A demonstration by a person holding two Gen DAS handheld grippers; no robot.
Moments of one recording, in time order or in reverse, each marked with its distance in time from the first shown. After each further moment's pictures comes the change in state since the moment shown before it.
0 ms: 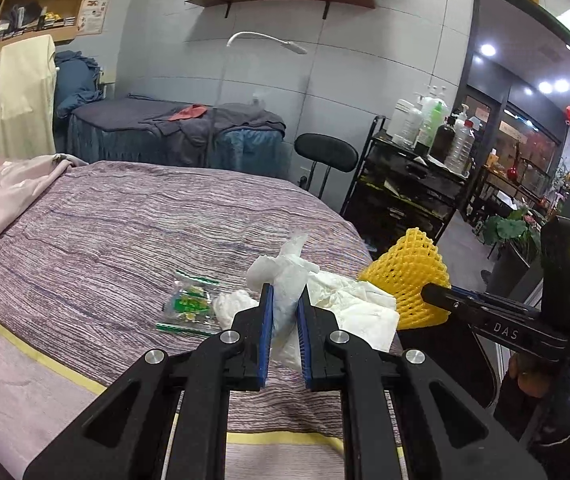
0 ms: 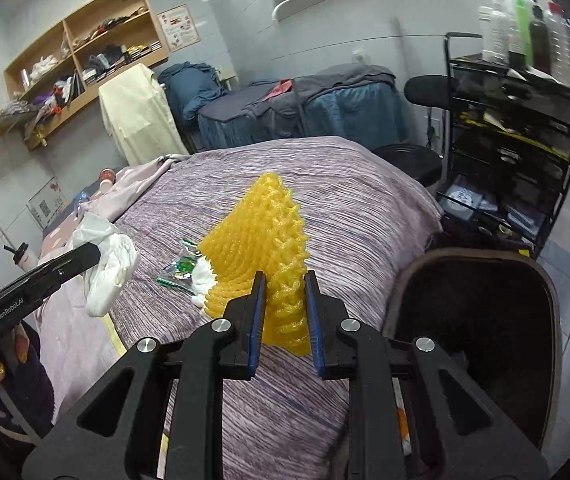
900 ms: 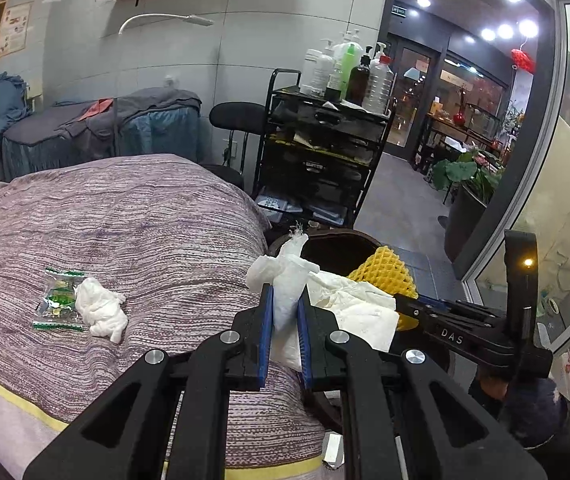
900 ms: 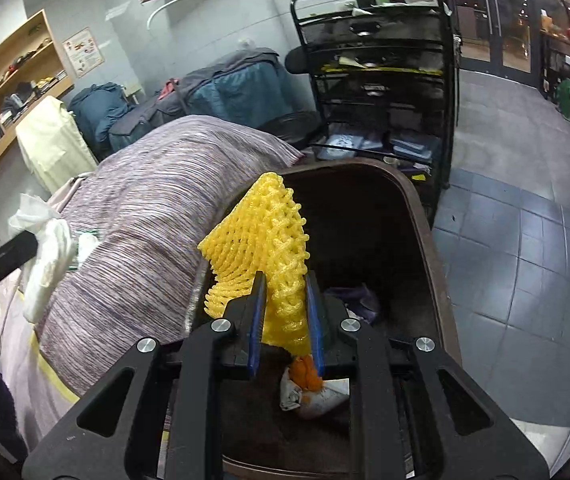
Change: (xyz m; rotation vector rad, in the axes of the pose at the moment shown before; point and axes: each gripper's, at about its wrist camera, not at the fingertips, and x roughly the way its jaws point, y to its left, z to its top) left arm 0.043 -0.120 -0.026 0.172 0.107 -0.163; right arm -0.040 -0.119 -0.077 0.218 0.030 -0.255
